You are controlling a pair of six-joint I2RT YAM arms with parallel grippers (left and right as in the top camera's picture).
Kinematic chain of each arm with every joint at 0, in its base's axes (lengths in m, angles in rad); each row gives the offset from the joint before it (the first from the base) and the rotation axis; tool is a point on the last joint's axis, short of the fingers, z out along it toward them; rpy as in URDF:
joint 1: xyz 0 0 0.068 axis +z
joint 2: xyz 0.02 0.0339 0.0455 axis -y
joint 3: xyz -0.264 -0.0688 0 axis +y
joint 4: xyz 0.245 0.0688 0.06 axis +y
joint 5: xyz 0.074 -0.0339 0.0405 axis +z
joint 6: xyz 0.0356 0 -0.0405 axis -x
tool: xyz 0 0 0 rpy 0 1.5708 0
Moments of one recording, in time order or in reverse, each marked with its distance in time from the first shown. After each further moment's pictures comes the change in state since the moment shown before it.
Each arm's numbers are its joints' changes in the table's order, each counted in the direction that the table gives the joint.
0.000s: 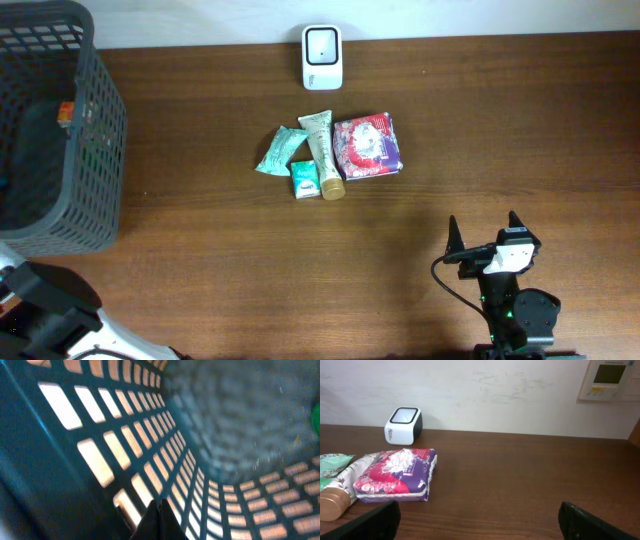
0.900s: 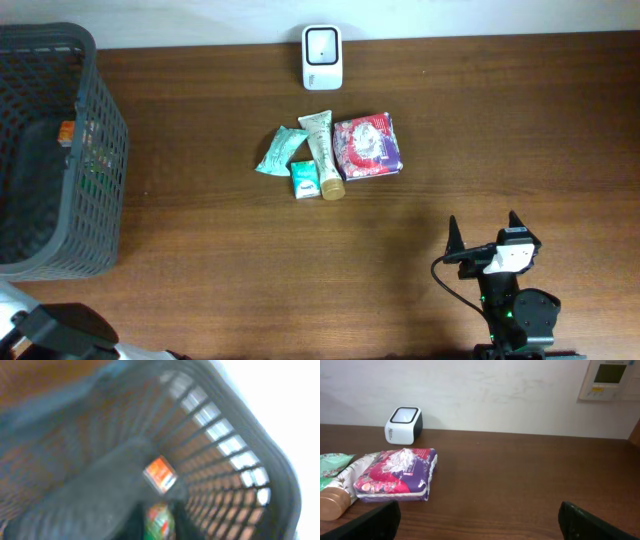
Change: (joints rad) left arm 0.066 0.214 0.188 -0.722 -0.513 -0.026; right arm 0.000 0.000 0.000 0.000 0.000 0.000
